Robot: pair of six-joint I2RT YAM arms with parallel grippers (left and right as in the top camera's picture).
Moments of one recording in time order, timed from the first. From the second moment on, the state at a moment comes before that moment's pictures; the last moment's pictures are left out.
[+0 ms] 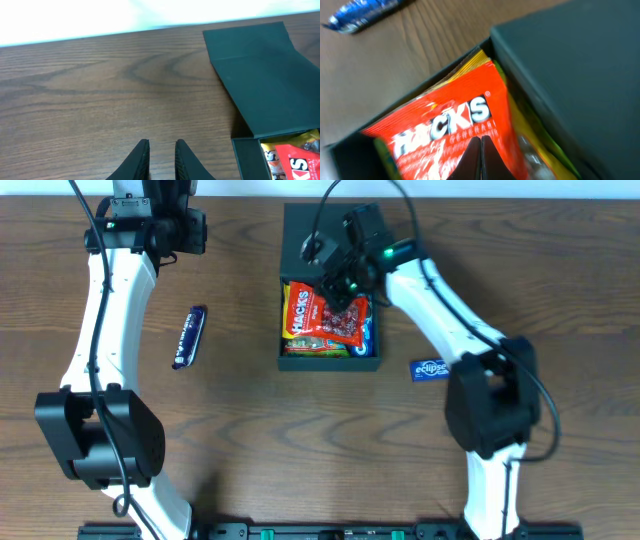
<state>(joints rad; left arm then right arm) 0.02 1.90 1.79 -0.71 0.18 0.12 0.40 2.14 1.82 -0.72 -0.46 -0.38</state>
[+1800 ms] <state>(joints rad) 0.02 1.90 1.50 -0.62 0.14 0.35 0.32 1.83 1.70 -0.77 -0.45 -0.29</state>
